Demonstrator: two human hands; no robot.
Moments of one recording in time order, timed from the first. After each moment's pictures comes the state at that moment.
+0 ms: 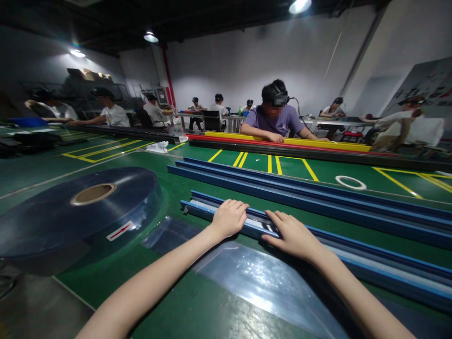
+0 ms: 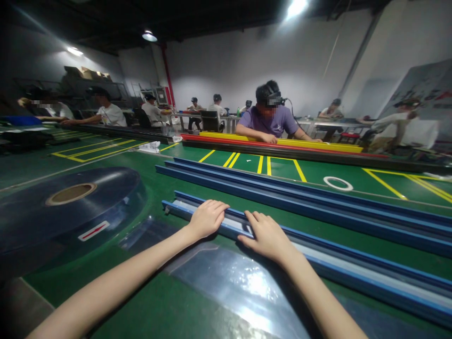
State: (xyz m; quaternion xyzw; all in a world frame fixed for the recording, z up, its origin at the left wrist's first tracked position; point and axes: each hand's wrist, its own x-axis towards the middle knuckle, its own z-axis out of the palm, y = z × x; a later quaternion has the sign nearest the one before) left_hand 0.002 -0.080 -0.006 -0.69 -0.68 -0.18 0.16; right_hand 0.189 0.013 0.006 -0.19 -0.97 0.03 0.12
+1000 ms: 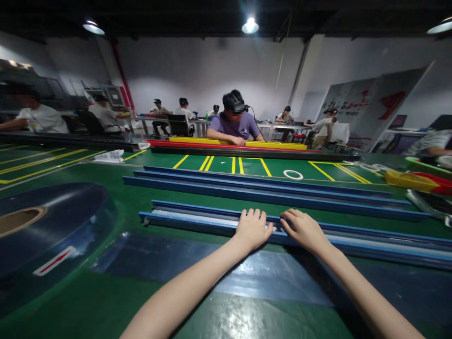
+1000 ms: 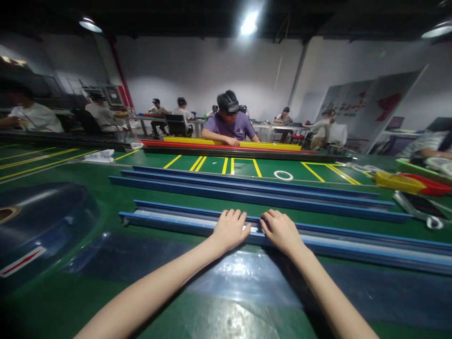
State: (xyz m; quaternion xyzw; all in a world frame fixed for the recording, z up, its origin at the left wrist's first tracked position) left_hand 0.155 -0.028 -0.003 -0.73 -0.65 -0.17 0.14; right_hand 0.313 0.045 0.011 -0.35 -0.92 -0.09 0.15
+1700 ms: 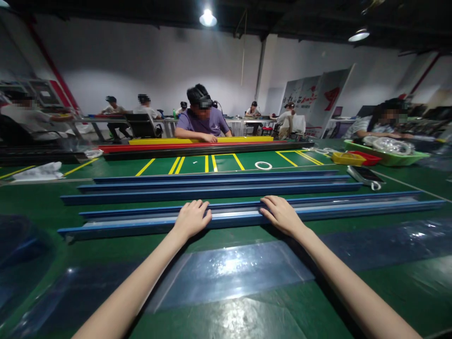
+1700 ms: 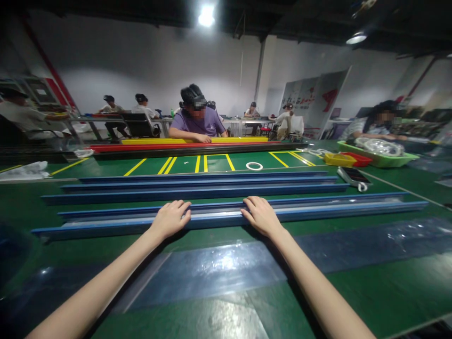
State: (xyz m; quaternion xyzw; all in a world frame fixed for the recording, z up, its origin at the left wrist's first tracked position) left_hand 0.049 -0.025 -0.008 -0.73 -0.63 -0.12 0.21; right_hand 0.339 0.060 -0.006 -0.36 -0.90 -0.12 0.20
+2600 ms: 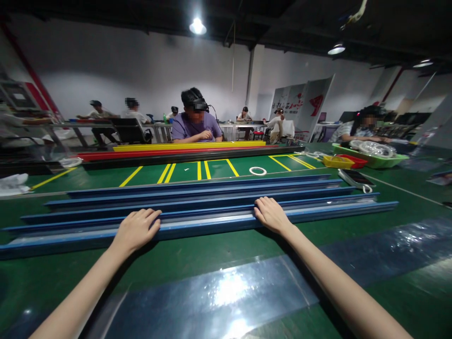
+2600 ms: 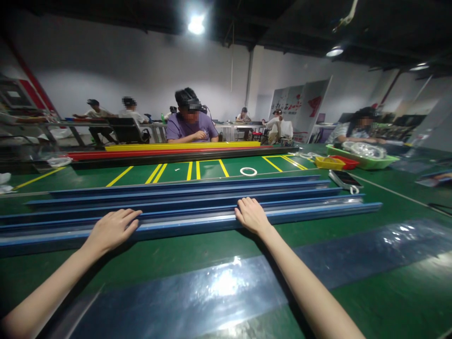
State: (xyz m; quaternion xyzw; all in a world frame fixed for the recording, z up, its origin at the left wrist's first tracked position) left_hand -0.073 -0.031 -0.010 -0.71 -0.64 -0.13 0.27; right_hand 0.315 0.090 -0.004 -0.39 -0.88 -0.21 0.14
